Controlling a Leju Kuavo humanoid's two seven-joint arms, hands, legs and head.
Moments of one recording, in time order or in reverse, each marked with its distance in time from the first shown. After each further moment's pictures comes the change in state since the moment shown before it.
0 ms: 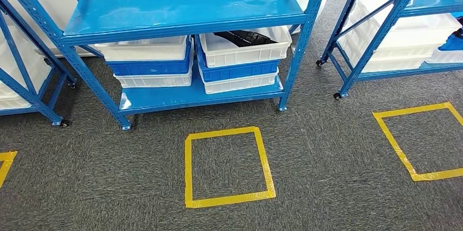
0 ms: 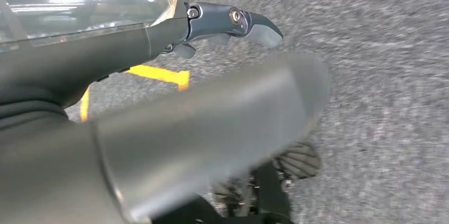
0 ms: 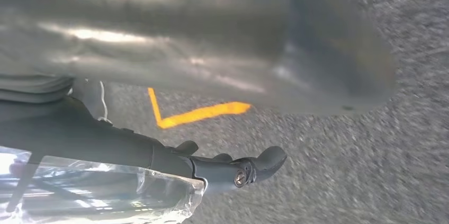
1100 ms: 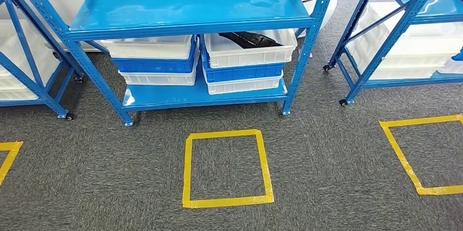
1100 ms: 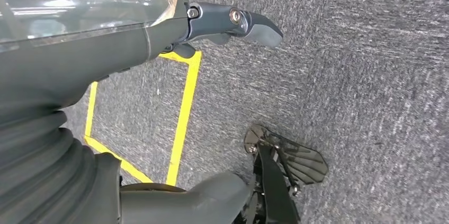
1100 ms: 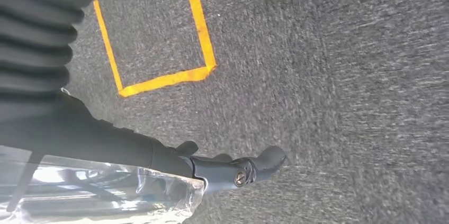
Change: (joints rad) left arm -0.003 -0.002 0.001 -0.010 0.018 0.002 0.039; right arm -0.013 -0.005 0.000 0.001 0.025 -0.035 -0.096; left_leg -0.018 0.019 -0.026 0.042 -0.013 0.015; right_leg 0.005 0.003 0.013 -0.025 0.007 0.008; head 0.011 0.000
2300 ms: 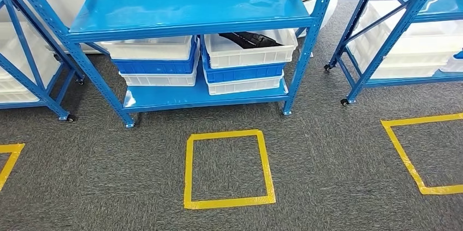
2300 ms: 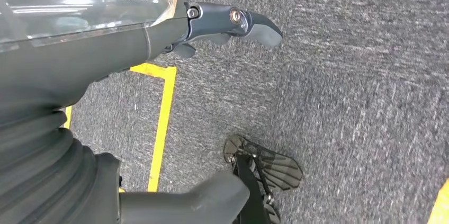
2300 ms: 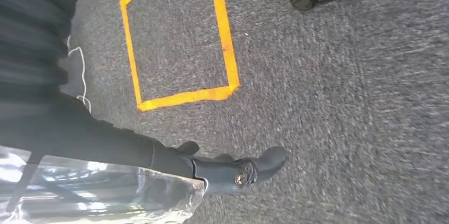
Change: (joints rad) left arm 0.019 0.046 -0.278 -0.099 0.224 -0.069 0.042; right arm 0.091 -0.038 0.176 0.000 -0.204 0.141 0.006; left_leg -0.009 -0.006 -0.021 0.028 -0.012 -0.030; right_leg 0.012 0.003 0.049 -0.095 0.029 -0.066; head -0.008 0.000
